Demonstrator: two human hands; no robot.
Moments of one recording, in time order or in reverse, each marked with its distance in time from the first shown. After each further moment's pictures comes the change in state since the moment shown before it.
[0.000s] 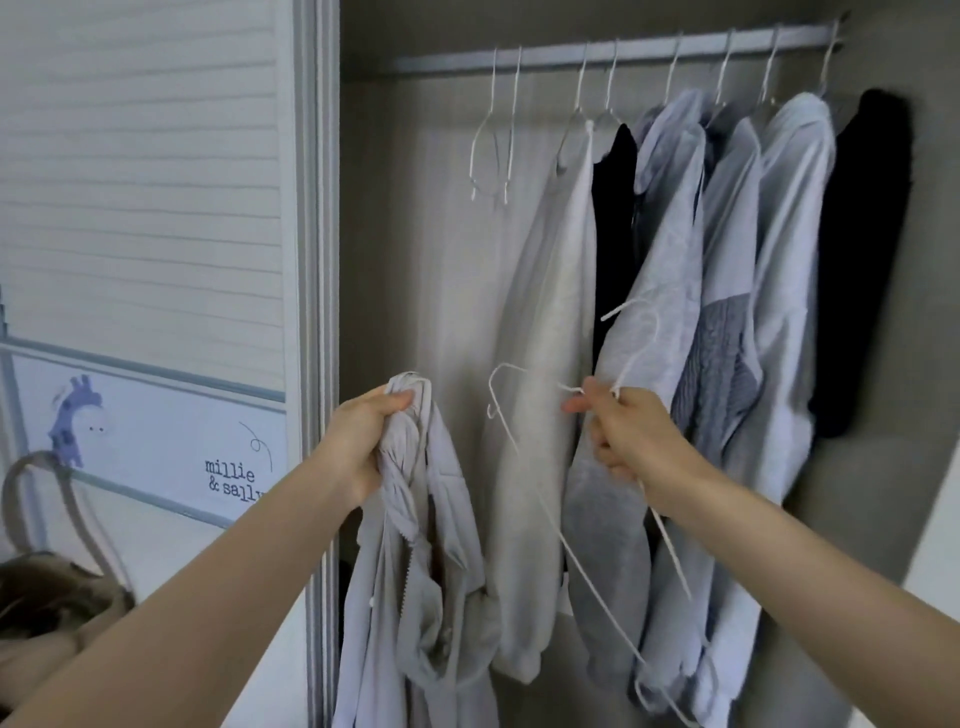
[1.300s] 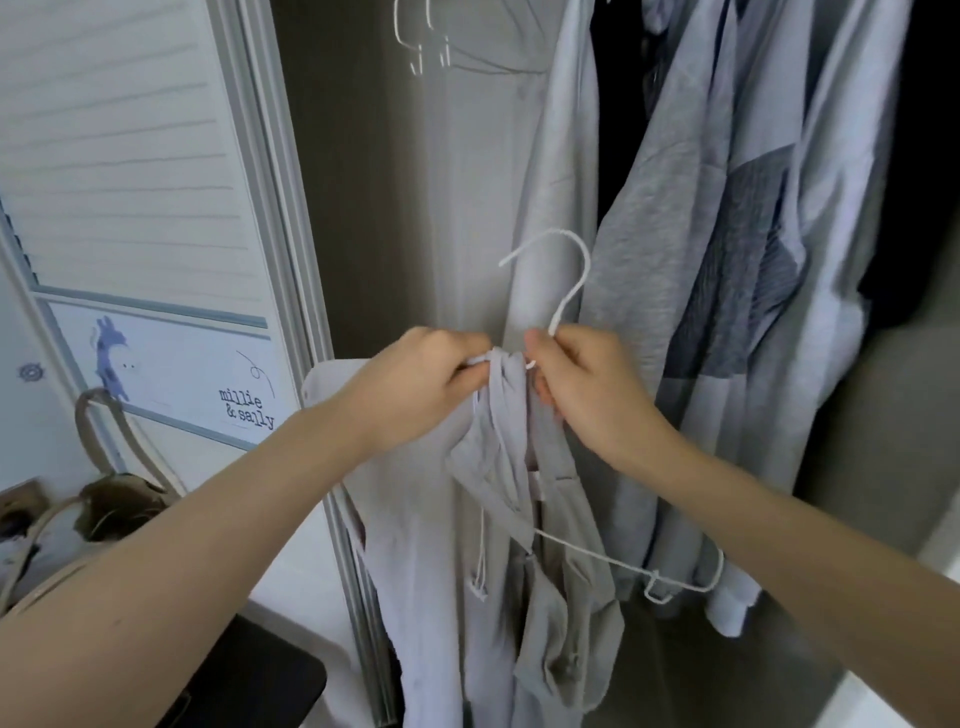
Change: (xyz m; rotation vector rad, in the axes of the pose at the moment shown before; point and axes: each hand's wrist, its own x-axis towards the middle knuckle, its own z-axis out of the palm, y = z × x) left_hand -0.037 -0.026 0.062 1.542 -0.316 0.775; right_hand -0.015 0.043 0.007 -0.124 -0.092 -0.459
